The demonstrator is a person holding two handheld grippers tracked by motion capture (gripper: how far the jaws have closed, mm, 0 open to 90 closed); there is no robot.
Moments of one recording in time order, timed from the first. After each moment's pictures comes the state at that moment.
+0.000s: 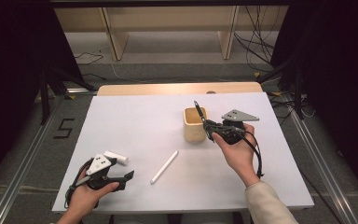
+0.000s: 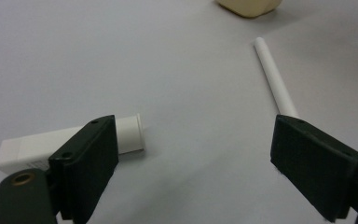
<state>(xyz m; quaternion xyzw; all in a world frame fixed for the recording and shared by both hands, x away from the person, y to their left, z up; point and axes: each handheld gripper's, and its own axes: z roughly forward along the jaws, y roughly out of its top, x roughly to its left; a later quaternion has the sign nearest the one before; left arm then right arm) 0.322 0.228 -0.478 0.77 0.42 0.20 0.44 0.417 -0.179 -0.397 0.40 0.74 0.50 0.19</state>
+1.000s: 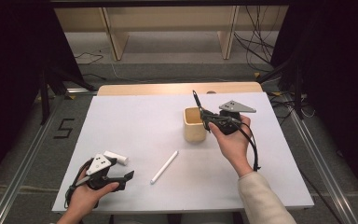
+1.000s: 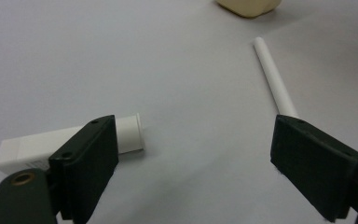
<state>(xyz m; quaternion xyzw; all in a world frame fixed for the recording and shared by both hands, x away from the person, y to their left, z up) 0.322 0.228 -0.478 0.77 0.42 0.19 0.44 0.438 -0.169 -0.387 0.40 0.72 0.52 0.20</state>
